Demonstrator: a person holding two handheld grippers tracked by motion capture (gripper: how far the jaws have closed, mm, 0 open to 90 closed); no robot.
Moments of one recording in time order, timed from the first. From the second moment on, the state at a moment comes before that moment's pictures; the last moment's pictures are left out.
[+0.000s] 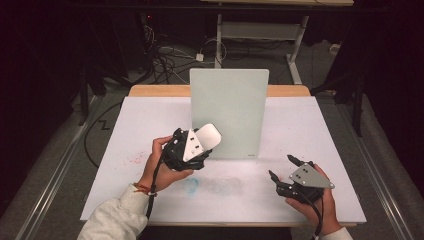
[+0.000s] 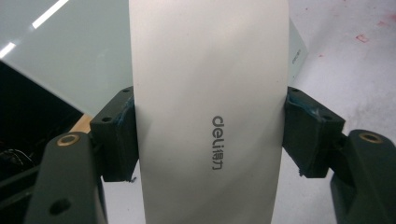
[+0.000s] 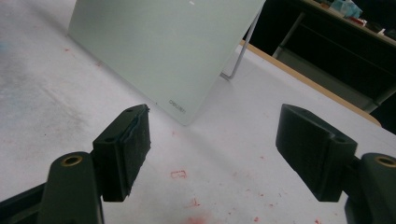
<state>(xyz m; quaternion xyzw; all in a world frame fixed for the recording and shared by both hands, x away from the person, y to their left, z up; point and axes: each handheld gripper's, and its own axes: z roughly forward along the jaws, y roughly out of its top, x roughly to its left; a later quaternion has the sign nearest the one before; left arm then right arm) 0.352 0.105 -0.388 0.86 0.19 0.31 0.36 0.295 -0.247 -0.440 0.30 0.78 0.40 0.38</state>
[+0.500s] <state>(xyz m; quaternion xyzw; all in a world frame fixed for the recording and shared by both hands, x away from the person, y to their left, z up) 0.345 0.101 -0.401 0.90 0.13 0.23 0.34 0.296 -0.249 -0.440 0.30 0.78 0.40 0.38</state>
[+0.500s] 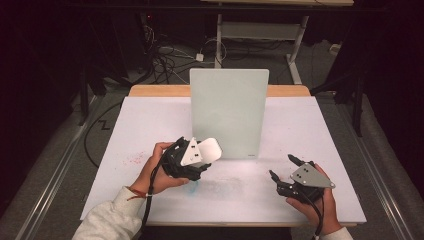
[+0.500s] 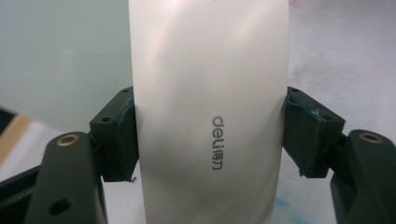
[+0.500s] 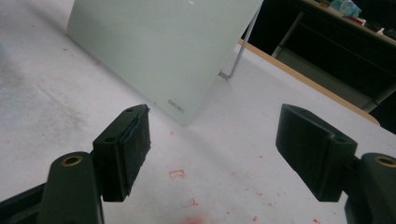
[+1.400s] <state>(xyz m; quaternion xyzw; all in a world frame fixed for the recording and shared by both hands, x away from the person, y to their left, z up) 0.337 0.032 -0.449 0.96 0.03 0.15 0.23 0.296 -0.248 -0.442 0.30 0.78 0.40 0.37</state>
